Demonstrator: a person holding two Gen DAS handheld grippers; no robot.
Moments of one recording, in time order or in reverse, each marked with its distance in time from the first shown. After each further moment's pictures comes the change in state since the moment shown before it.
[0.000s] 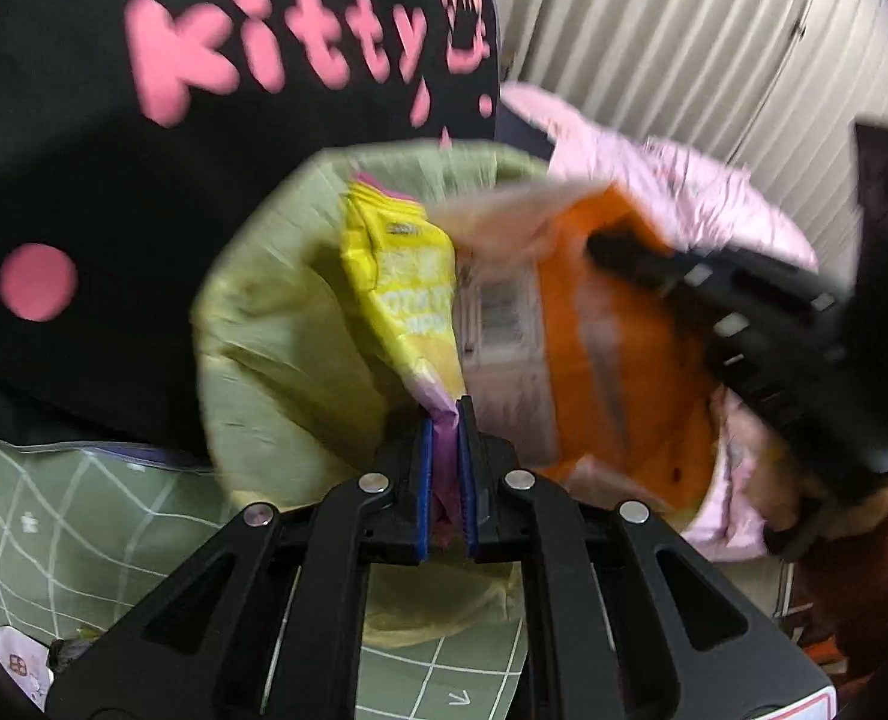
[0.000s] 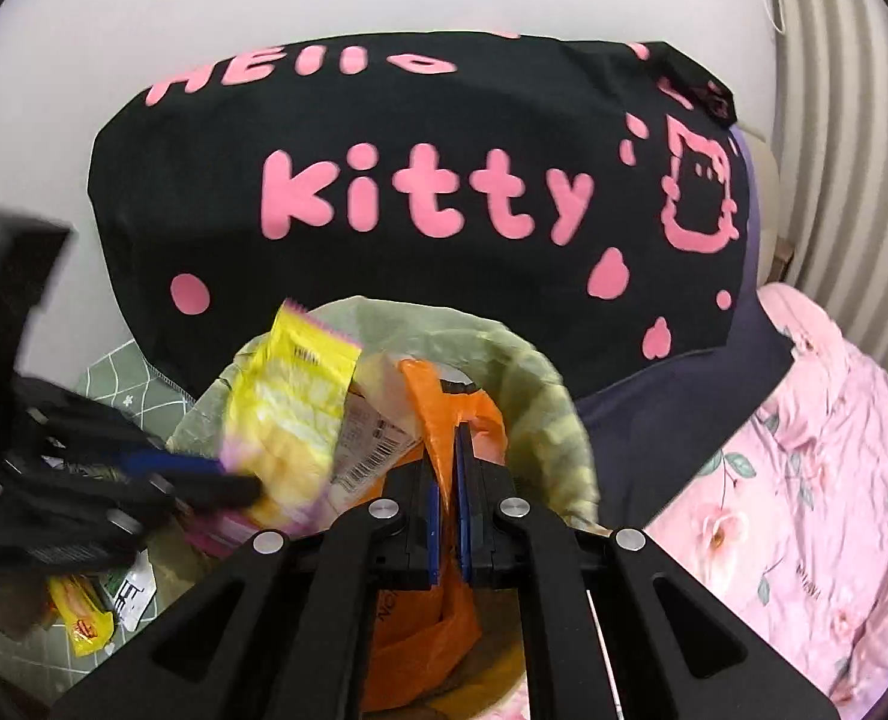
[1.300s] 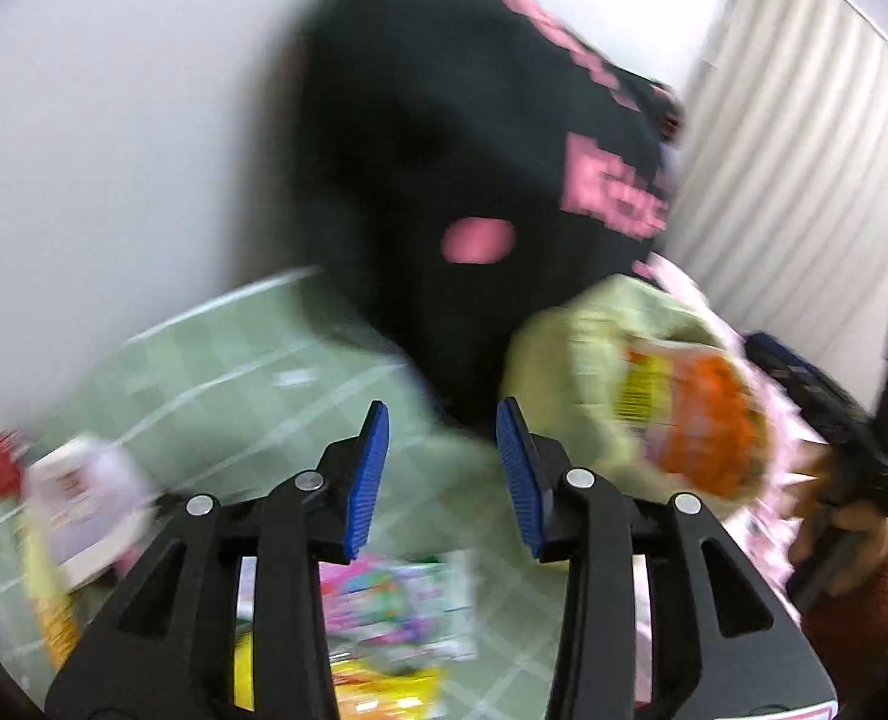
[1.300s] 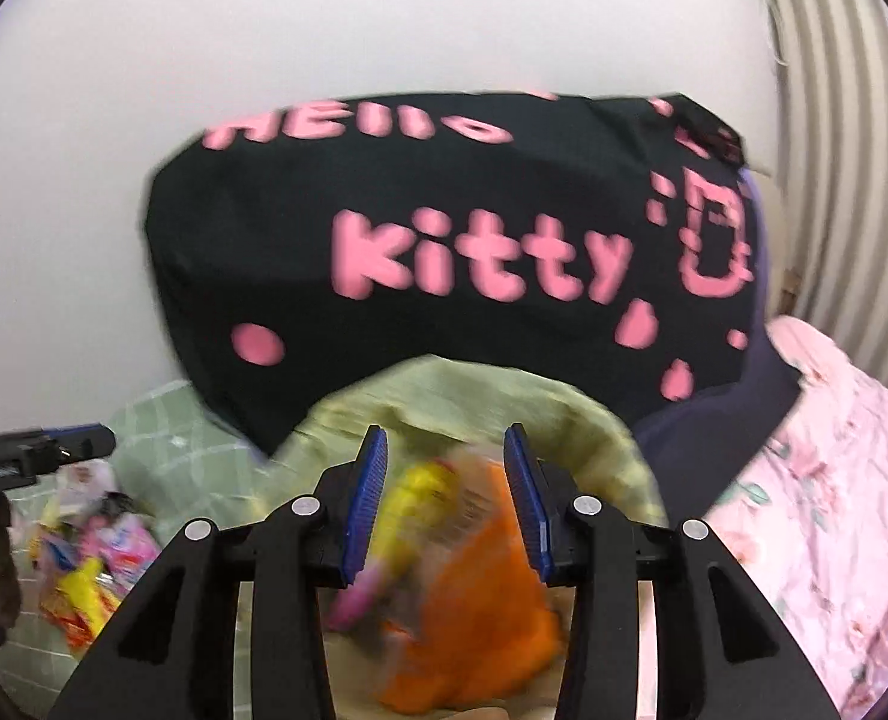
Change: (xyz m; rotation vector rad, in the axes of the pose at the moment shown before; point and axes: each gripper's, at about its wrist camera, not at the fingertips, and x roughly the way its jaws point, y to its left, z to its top) left arm -0.140 0.125 -0.123 -0.458 -0.352 0.245; right arm -0.031 0.058 0.013 -0.016 -0.114 0.051
